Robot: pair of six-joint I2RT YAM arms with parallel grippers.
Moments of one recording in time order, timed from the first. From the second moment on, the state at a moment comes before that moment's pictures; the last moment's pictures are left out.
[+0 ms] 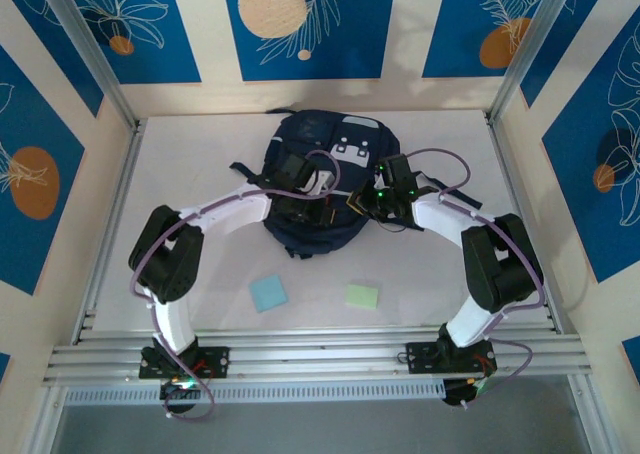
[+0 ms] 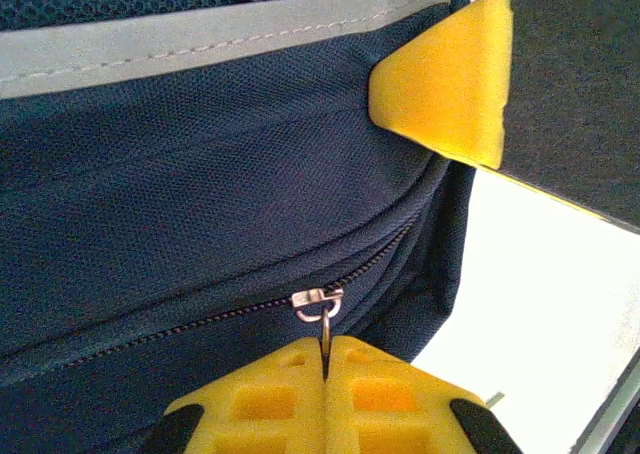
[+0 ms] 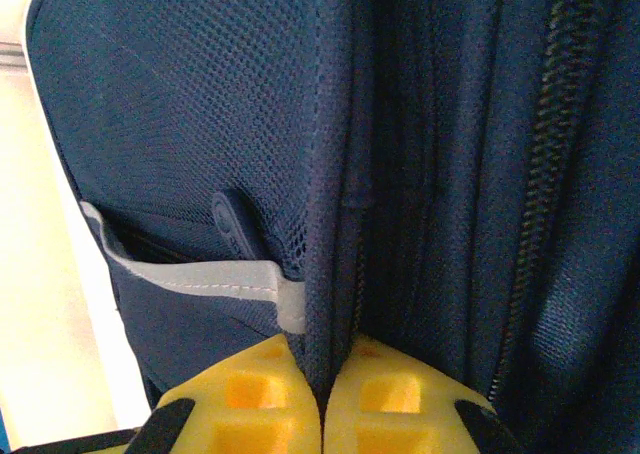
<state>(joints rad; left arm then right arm) -0.67 1.84 1.35 -0.46 0.36 -0.39 0.36 1.65 0.98 -0.18 -0.40 0.92</state>
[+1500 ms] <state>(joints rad) -0.58 1.66 1.09 -0.33 0.04 0.11 0.22 1.94 1.54 -0.74 -0.25 -0.02</state>
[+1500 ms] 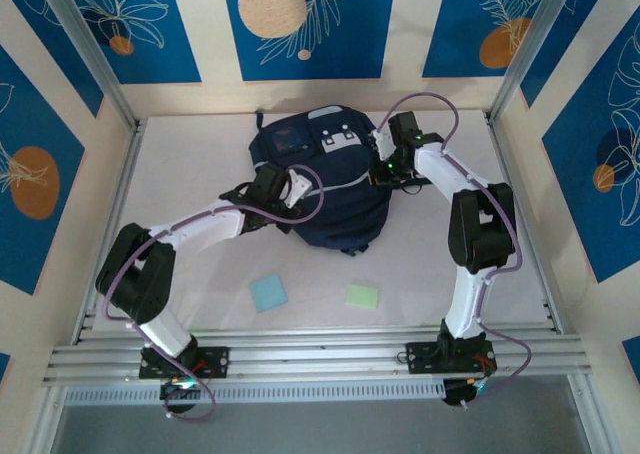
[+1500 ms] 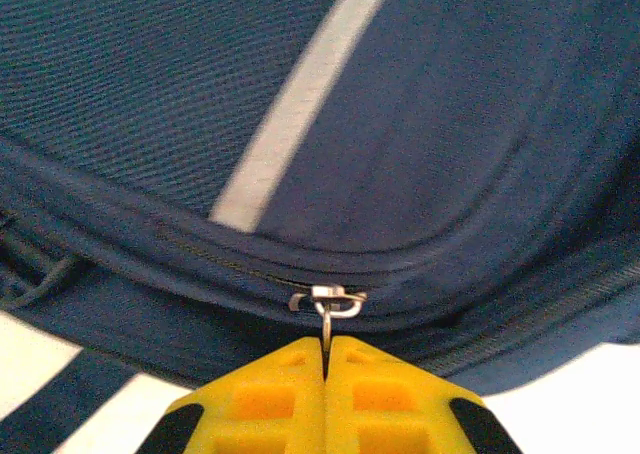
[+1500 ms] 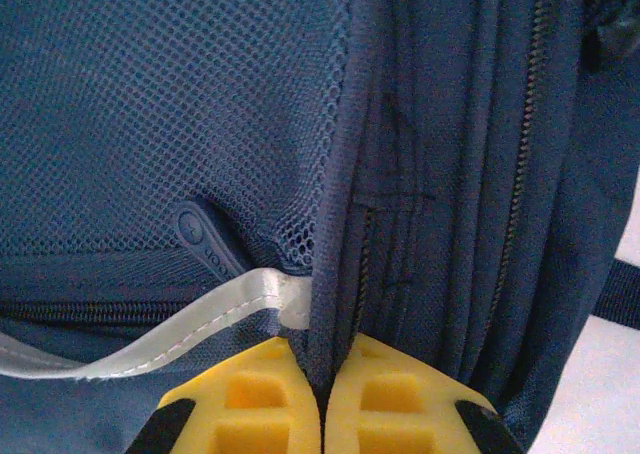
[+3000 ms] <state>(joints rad) -0.46 1.51 0.91 -0.16 0.14 -0.48 0.96 1.49 0.98 -0.98 0.00 0.99</state>
